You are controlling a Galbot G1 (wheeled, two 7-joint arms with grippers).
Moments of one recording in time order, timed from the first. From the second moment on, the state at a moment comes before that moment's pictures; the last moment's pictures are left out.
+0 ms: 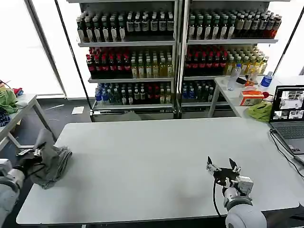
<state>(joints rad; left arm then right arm) 1.35 -0.80 -0.80 -1.82 -0.70 0.36 0.00 -1.38 1.24 0.49 2.18 0.47 -0.56 0.41</state>
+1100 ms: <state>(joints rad) 1.07 -1.04 -0.10 -1.94 -0.67 0.38 -0.16 -1.38 1.29 0.45 2.18 0.39 -0.58 0.41</state>
